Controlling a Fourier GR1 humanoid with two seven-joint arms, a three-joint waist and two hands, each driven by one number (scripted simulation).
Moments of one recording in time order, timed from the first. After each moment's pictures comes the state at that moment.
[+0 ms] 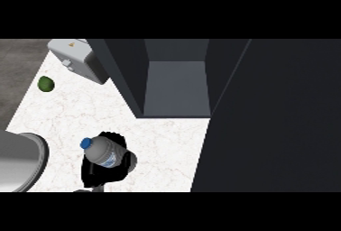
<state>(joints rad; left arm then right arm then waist) -0.01 0.13 -0.29 -1.18 0.55 0.09 -0.64 0.04 -0.31 0.78 -2.43 0.17 -0.48 0.35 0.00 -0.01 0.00</state>
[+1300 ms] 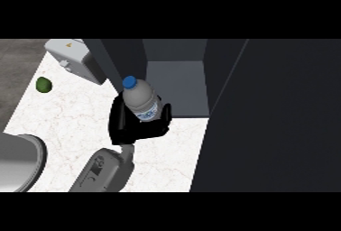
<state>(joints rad) -0.34 0.01 -0.34 -1.41 0.34 0.47 -0.26 0.08 -0.33 0.79 -2.43 0.17 -0.51 0.29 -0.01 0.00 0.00</state>
